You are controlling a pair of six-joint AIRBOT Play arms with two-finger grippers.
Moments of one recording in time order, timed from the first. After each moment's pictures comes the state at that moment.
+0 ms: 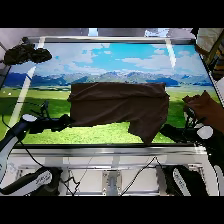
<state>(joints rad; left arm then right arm) 0.22 -1.20 0.49 0.74 -0.82 -1.15 -0.23 -0.65 0.42 -1.19 1.12 1.64</state>
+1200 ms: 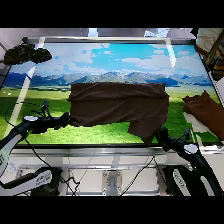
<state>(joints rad) 0.22 -1.26 0.49 0.52 -0.76 -0.97 -0.23 -0.65 -0.01 -0.75 0.56 1.84</state>
